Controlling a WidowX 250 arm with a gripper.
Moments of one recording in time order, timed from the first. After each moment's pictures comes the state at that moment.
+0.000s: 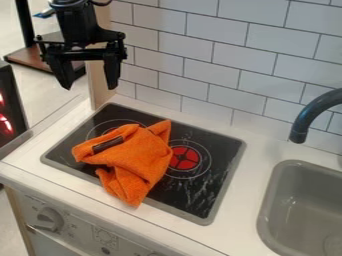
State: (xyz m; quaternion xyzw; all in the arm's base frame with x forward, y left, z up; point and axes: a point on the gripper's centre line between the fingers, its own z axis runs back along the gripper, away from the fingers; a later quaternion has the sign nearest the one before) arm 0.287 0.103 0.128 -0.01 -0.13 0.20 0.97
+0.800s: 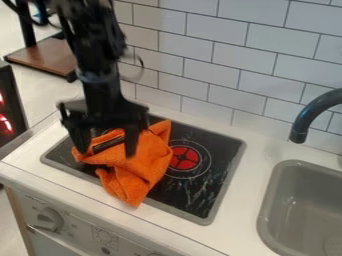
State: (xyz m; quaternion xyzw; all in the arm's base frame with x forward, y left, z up) arm 0.253 0.043 0.058 0.01 -0.07 0.17 0.98
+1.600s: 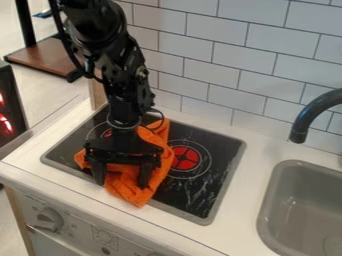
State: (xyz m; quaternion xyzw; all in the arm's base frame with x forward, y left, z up) arm 0.277 0.044 -0.005 0.04 -0.05 0.20 0.98
